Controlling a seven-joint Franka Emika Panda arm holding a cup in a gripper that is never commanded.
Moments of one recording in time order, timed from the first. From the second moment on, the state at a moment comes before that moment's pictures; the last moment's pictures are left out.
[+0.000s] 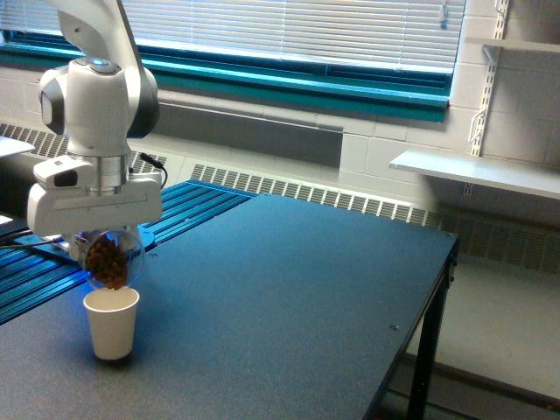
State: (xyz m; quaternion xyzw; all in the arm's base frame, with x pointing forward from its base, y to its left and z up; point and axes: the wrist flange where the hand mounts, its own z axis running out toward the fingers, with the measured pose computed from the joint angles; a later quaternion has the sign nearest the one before) arm 0.236 -0.256 0.239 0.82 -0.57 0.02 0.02
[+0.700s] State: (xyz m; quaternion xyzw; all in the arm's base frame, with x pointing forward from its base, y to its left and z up) arm 0.242 -0.257 0.233 0.83 -0.56 0.00 0.03
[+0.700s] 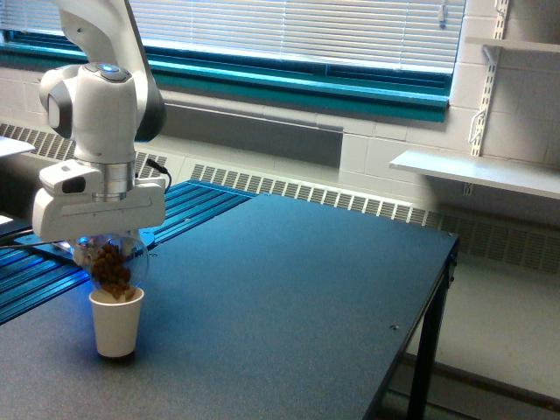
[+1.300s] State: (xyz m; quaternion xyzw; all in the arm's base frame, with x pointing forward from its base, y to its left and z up) arm 0.235 -0.267 0.233 0.82 -0.57 0.00 0.04
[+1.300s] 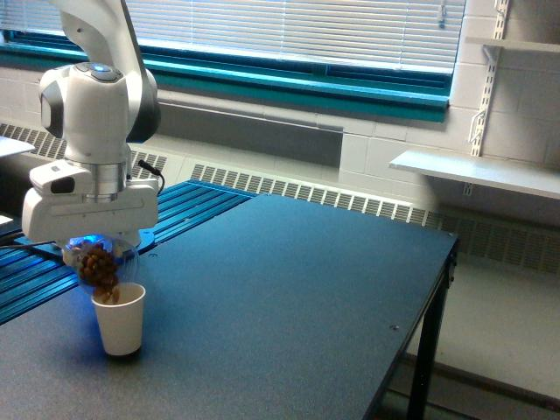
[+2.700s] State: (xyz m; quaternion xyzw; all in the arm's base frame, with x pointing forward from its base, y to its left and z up) arm 0.257 -0.263 0.235 0.83 -0.56 -0.02 0.03
